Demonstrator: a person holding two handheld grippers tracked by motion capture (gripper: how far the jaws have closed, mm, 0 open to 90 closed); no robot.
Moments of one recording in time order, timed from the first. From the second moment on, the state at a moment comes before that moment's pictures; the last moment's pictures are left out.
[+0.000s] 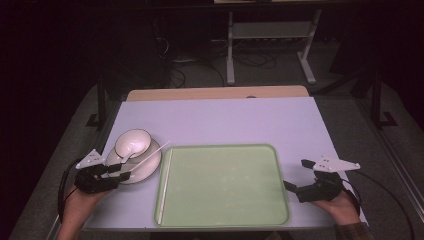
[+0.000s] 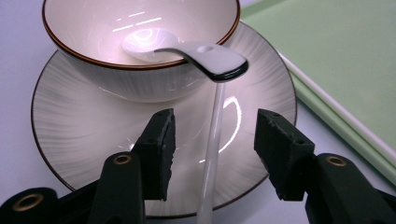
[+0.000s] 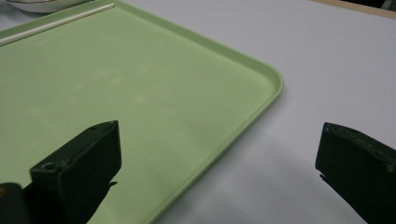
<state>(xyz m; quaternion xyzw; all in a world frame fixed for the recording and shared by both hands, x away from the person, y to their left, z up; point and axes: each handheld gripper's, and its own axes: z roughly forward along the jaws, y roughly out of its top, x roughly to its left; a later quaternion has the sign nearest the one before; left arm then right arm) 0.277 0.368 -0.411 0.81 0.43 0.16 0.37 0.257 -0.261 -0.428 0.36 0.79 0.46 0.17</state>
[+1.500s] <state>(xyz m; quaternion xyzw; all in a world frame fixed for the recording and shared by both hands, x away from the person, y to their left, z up) 0.295 0.354 -0.427 0.84 0.40 0.13 0.33 0.256 -0.261 -0.428 0.36 0.79 0.46 0.17</state>
